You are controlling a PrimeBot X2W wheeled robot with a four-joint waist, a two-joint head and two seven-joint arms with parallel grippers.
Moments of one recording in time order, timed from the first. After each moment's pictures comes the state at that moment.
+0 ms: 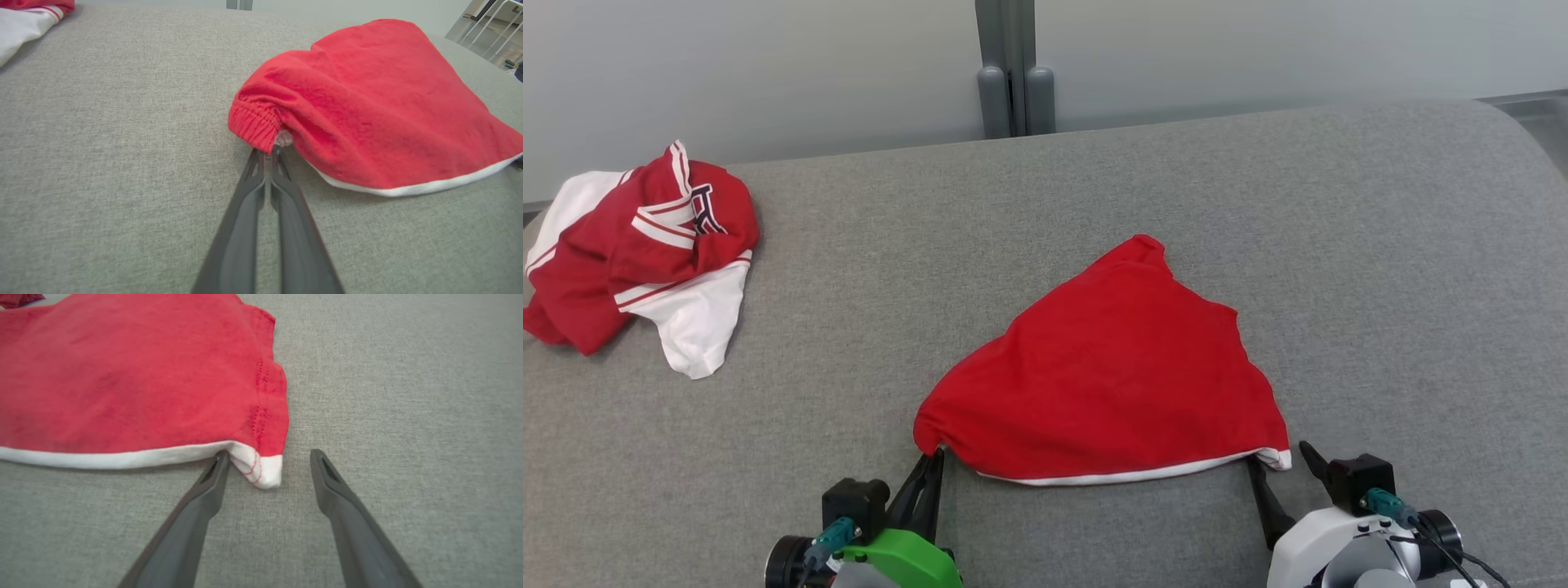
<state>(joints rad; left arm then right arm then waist) -0.16 0.05 -0.36 0.61 -0.35 -0.07 -0.26 -0.15 -0.05 0.09 0.69 0.07 0.13 -0.26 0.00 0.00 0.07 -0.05</state>
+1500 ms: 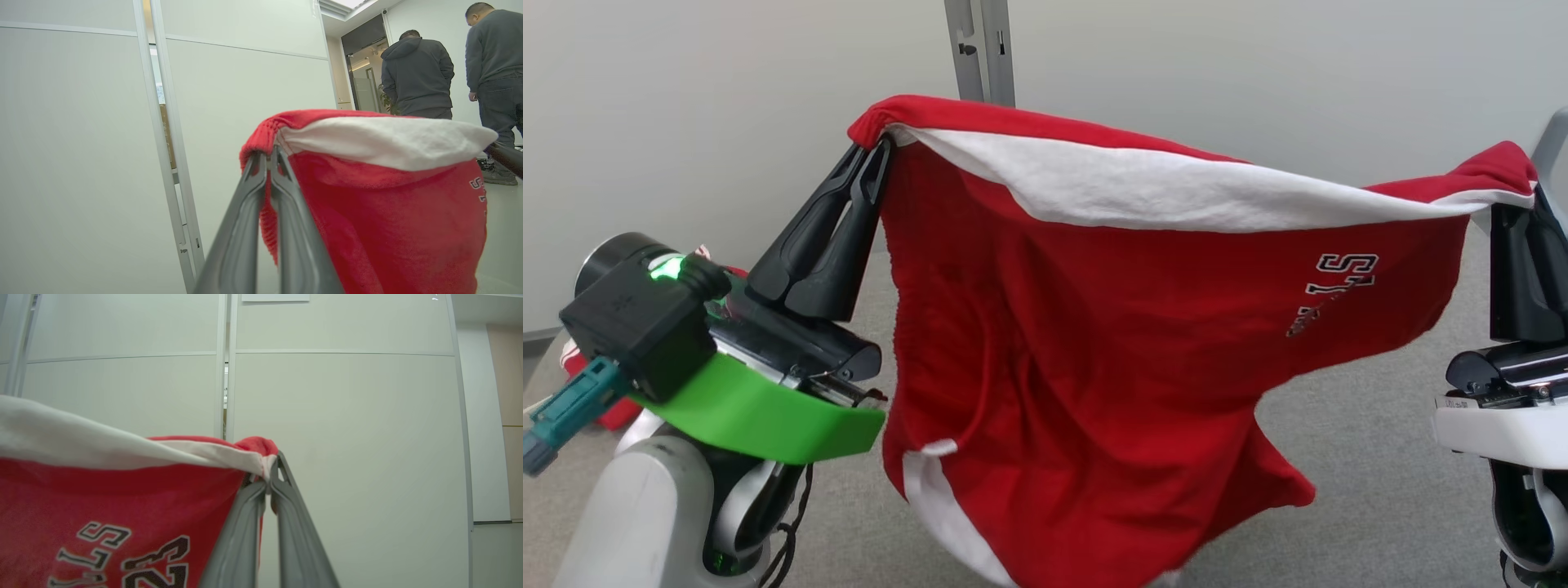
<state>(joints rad) -0.34 0.28 -0.28 -0.39 -0.48 -0.12 0.12 -0.08 -0.15 -0.08 -0.46 0.22 0.13 -0.04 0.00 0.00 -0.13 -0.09</state>
